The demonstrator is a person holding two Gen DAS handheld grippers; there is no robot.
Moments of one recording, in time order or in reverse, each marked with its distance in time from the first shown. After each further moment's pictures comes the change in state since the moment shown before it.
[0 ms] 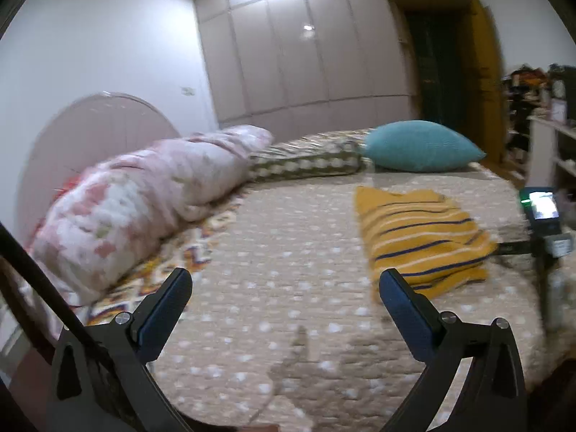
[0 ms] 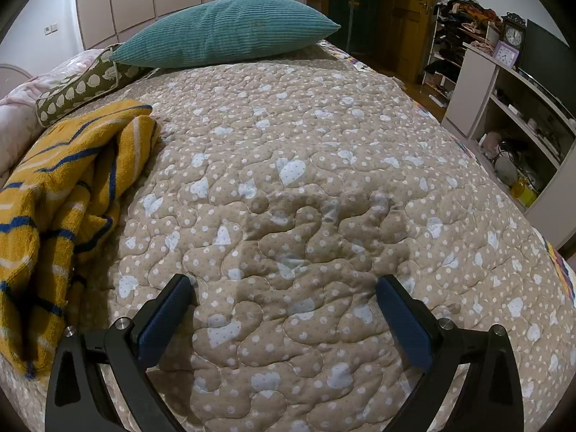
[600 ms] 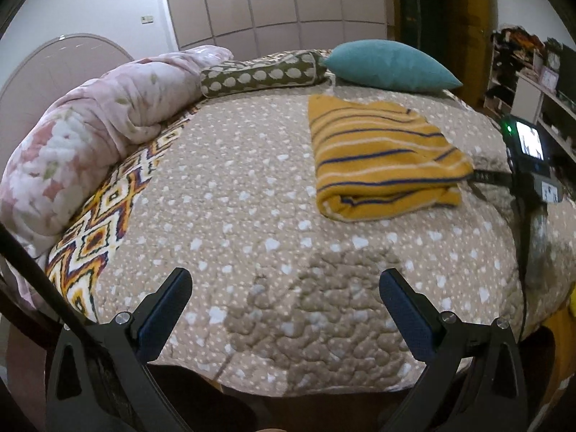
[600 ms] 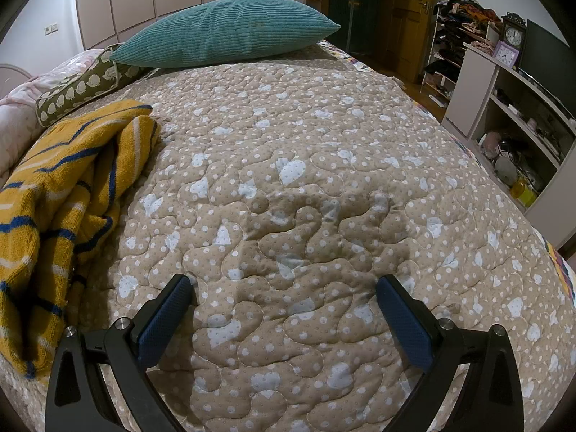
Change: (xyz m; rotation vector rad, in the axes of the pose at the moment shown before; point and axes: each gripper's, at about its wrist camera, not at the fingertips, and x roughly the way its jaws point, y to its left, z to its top) left arm 0.039 -0.047 -0.041 0.019 0.333 -0.083; right arm 0.000 0.000 0.000 0.000 0.000 -0.001
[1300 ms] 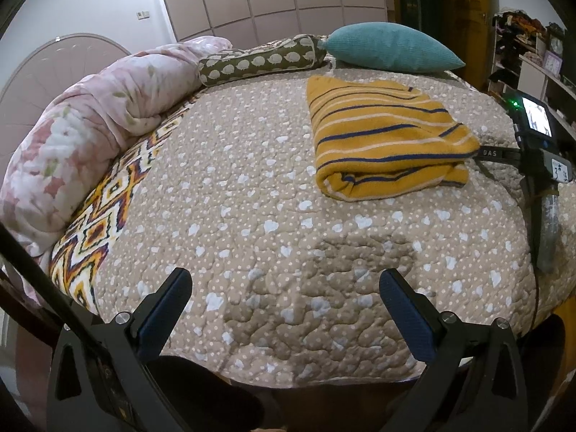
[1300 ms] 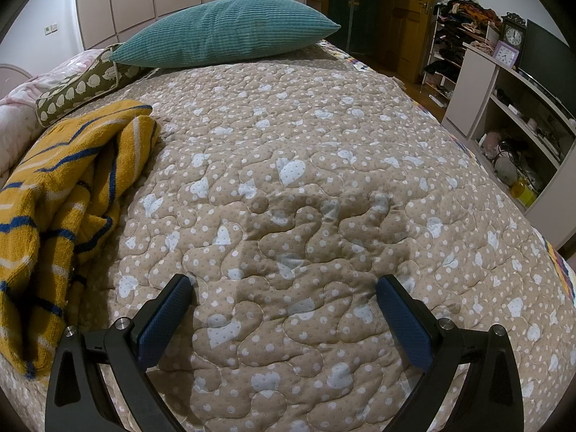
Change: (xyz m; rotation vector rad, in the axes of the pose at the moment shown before) left arm 0.011 -0.006 -0.007 0.023 0.048 0.033; right arm 0.000 0.000 0.000 0.001 0.000 -0.001
